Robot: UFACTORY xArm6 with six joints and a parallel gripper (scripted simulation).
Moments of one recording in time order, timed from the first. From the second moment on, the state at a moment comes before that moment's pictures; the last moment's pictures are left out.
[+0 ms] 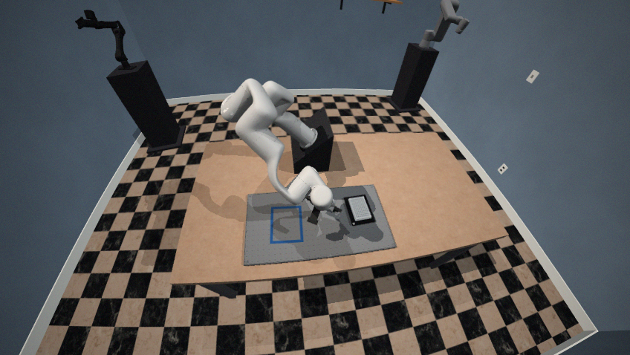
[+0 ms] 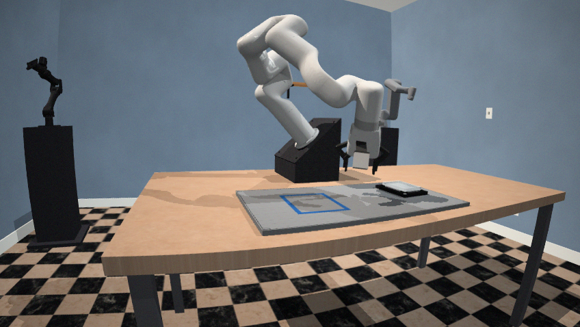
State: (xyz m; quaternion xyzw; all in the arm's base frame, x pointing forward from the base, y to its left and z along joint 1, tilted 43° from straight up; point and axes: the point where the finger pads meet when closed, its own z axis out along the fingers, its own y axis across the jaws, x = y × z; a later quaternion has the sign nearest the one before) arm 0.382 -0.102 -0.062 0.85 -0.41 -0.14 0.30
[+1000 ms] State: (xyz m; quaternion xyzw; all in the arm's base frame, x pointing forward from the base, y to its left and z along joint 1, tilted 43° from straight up) arm 0.409 -0.008 -0.134 0.92 -0.19 -0.07 0.35
